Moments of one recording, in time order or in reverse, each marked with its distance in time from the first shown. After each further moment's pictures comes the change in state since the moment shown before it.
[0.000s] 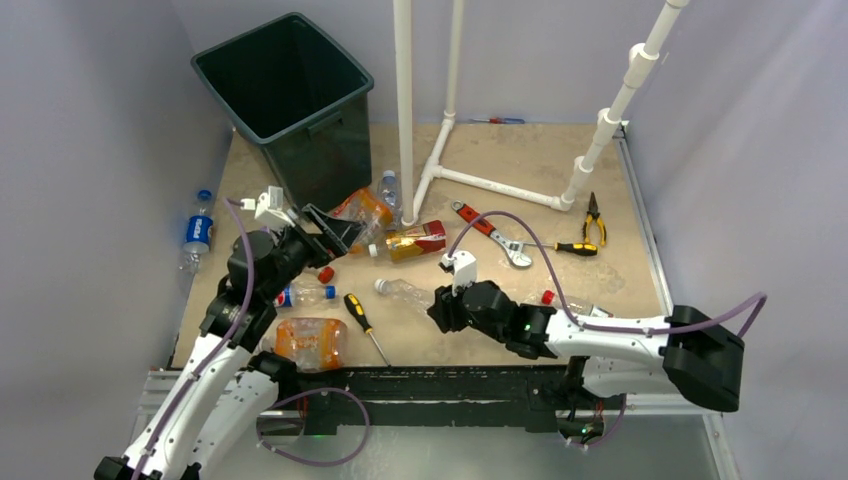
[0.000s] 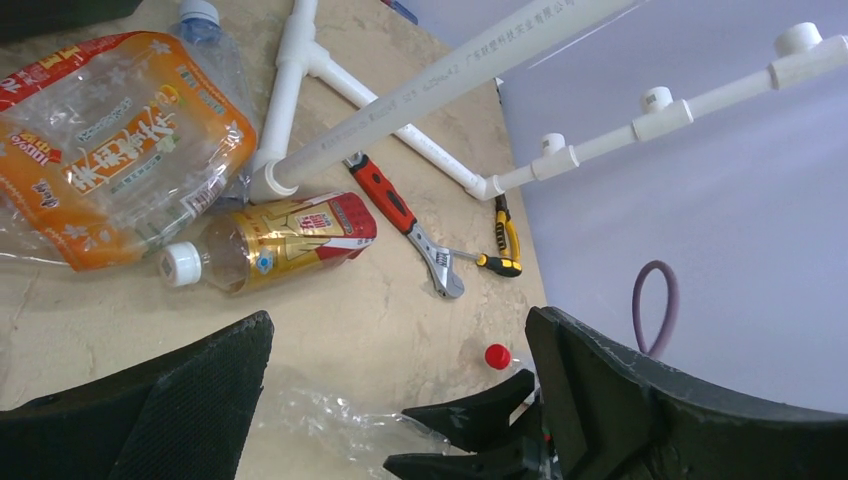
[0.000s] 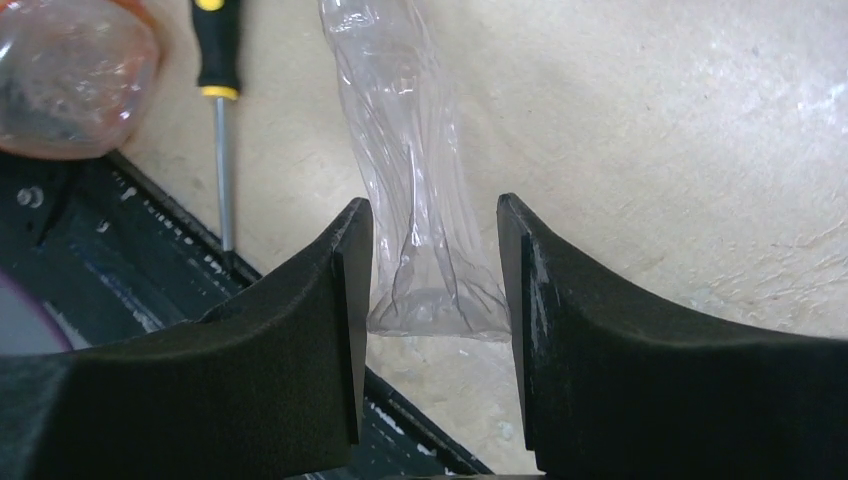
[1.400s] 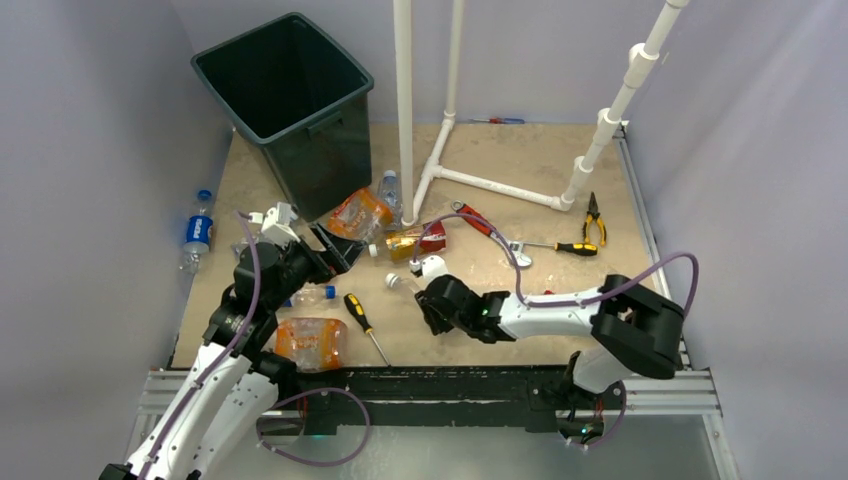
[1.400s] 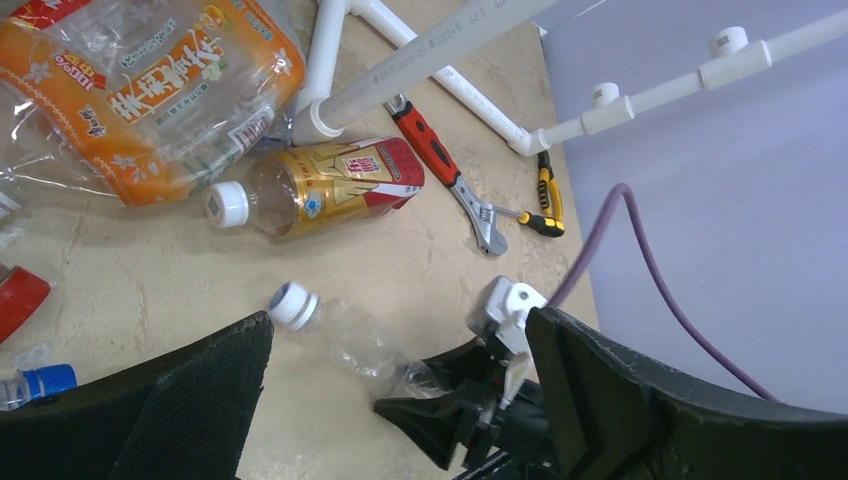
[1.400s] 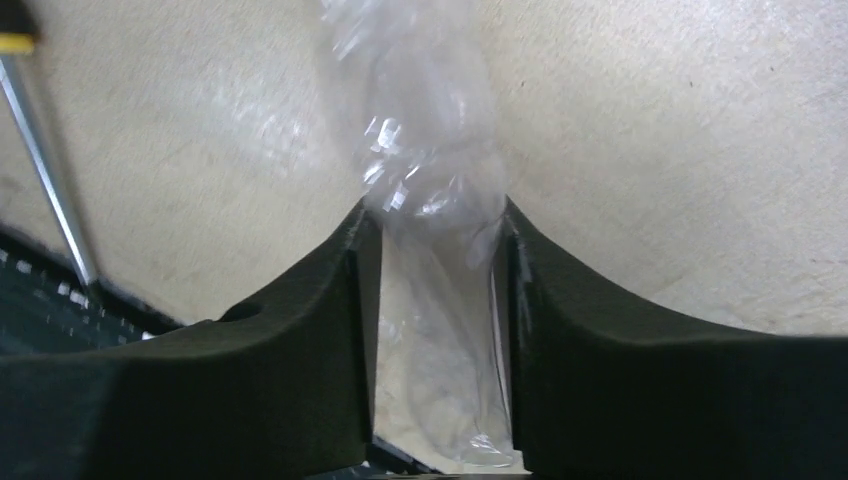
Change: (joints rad) left arm 0.000 -0.078 -0.098 -0.079 0.018 0.043; right arm 0.001 0.397 0.224 -0.192 0.032 -0.003
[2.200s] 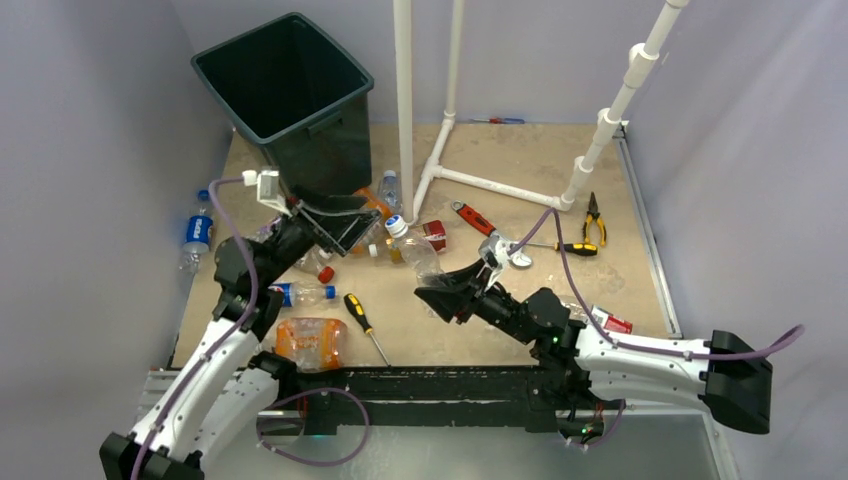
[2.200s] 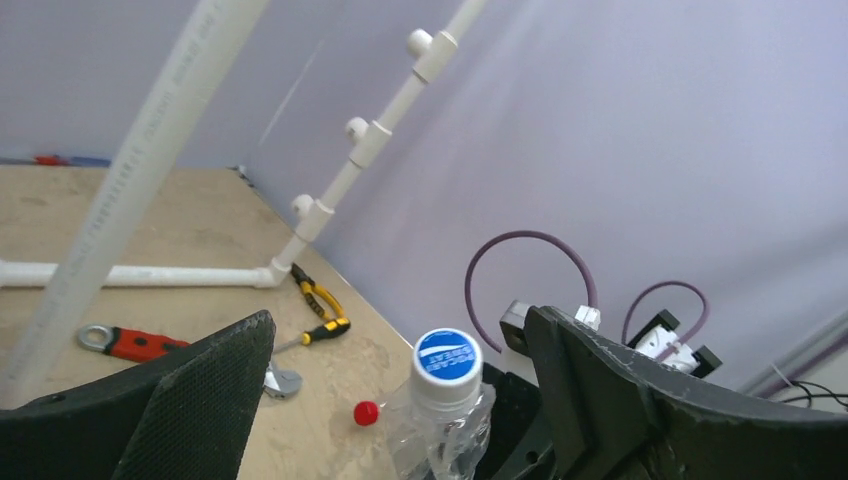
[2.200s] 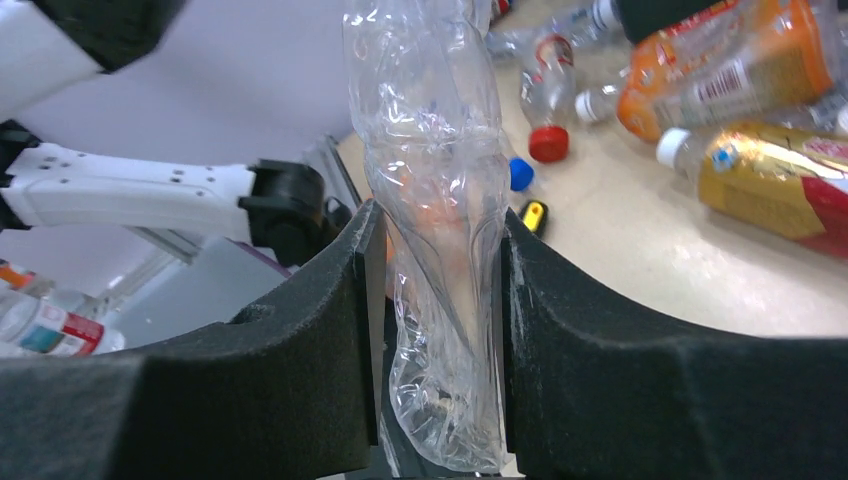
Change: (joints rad) left arm 0.000 0.113 0.045 0.744 0.291 -0.068; right arm 0.008 -0.645 -0.358 0.755 -0.191 0.020
